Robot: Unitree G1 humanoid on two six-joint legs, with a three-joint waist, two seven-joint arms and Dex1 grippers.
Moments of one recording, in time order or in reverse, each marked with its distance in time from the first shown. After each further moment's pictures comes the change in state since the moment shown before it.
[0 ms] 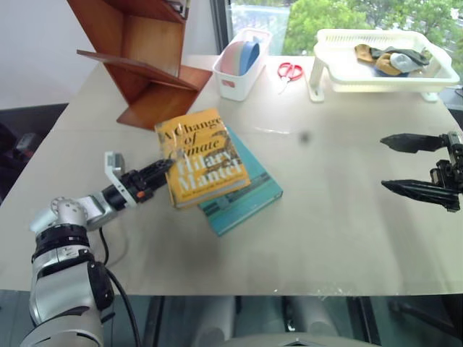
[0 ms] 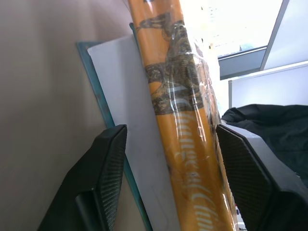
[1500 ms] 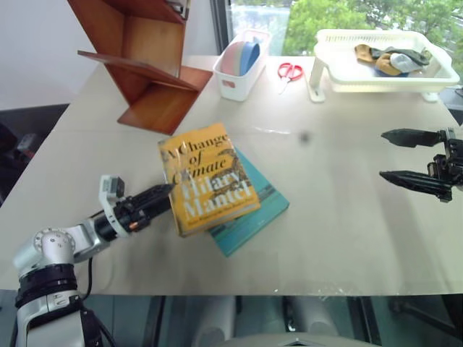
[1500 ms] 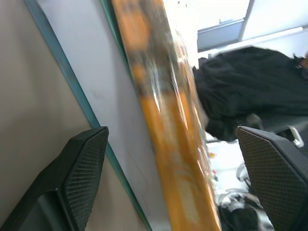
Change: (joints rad) left arm 0.400 -0.009 0.065 -0.504 -0.197 0.213 -0.008; right arm -0.063 0.002 0.073 0.131 -0.055 -0.101 0.021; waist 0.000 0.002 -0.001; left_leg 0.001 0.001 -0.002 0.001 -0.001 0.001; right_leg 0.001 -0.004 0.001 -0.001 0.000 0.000
